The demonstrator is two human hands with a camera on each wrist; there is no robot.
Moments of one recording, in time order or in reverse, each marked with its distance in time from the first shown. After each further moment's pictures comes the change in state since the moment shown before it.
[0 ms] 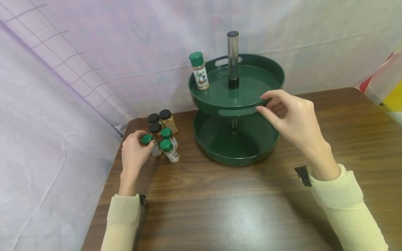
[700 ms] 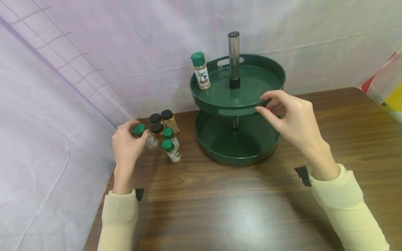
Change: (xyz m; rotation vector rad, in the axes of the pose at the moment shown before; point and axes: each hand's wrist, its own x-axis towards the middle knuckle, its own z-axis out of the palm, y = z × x) left_hand 0.007 0.028 -0.035 -0.052 0.158 0.014; right_hand -0.001 -0.002 0.003 -0.004 0.003 -0.009
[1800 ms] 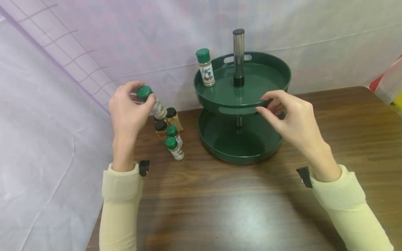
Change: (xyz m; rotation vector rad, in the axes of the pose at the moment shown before) left_hand 0.023 0.103 -0.044 -0.066 0.074 0.055; right_hand 0.003 0.008 0.001 0.092 -0.009 -0.042
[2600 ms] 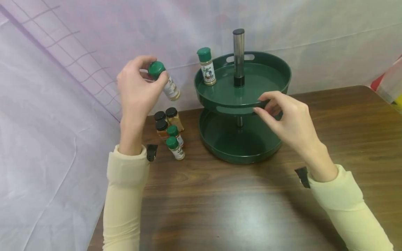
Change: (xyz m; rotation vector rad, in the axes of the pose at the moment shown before) left_hand 0.018 0.047 0.002 -0.085 0.002 0.100; right_hand -0.006 -0.005 0.009 -0.004 0.027 -0.062
